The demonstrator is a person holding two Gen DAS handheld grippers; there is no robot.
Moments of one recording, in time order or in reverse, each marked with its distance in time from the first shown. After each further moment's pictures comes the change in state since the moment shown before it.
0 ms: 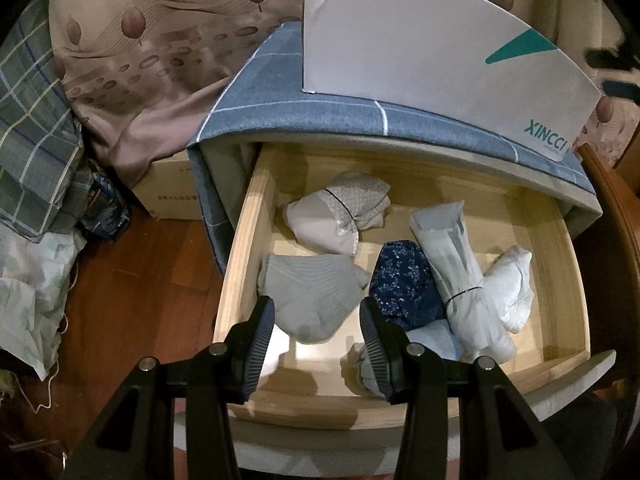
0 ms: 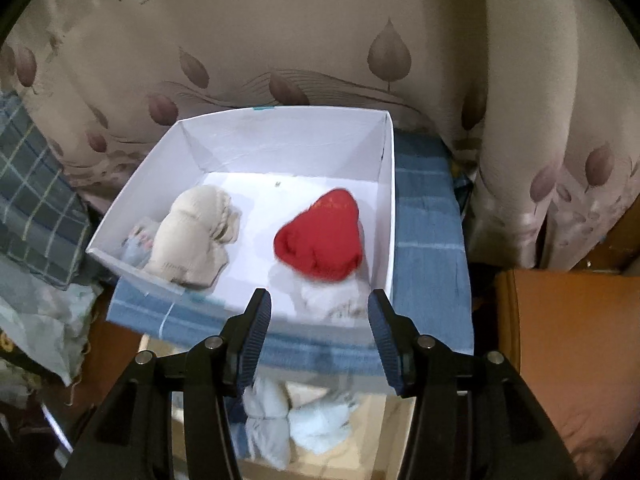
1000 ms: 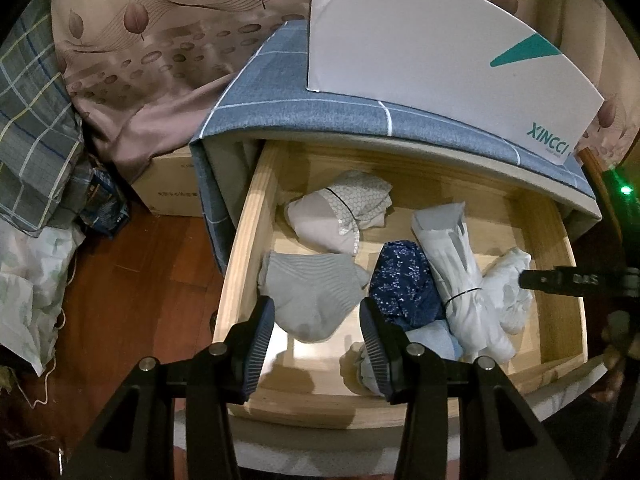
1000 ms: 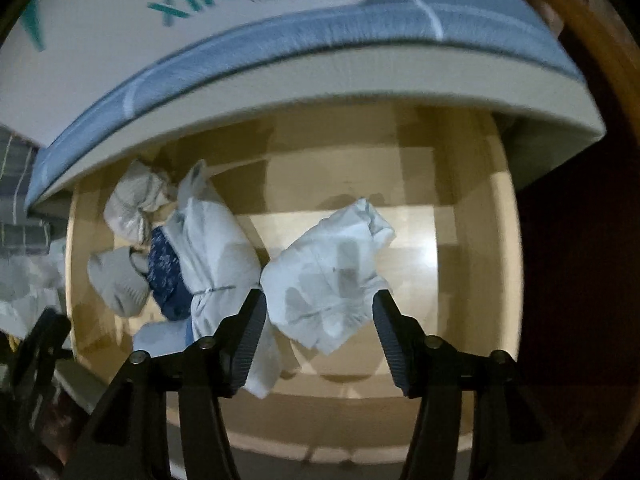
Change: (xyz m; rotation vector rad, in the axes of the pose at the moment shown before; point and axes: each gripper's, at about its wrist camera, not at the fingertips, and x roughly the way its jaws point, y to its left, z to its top) left arm -0.001 0.003 -0.001 -0.013 0.007 -0.010; right arm 0.132 -0.014 -0.161 0.213 0.409 0.000
